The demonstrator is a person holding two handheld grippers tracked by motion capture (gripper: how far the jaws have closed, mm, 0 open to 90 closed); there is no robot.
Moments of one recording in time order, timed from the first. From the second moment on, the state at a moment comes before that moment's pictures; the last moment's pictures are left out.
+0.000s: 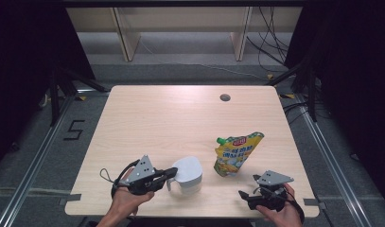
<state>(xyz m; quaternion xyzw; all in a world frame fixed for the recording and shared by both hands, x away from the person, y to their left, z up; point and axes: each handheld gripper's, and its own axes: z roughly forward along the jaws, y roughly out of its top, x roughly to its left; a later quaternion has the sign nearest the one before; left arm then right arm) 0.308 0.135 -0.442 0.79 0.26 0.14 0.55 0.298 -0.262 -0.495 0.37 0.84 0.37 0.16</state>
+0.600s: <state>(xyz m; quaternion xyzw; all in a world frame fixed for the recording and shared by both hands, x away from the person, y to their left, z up) 0.304 0.140 -0.445 0.78 0.26 0.14 0.55 0.297 -0.259 -0.493 0.35 0.84 0.38 0.15</state>
